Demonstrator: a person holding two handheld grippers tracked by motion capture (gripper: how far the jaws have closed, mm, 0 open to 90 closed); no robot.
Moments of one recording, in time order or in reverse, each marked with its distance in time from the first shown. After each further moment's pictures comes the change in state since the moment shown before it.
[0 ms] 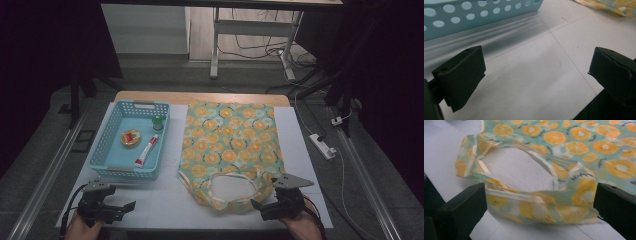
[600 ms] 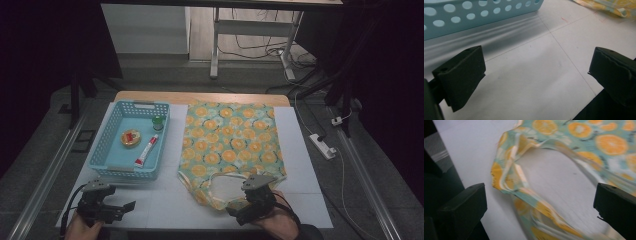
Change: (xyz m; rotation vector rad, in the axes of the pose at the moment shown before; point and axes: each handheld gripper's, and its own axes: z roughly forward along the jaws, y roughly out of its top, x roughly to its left) left arm 0.001 0.000 0.000 -0.001 -0.007 -0.007; right arm 0.042 0.023 0.048 0.106 0.171 -0.134
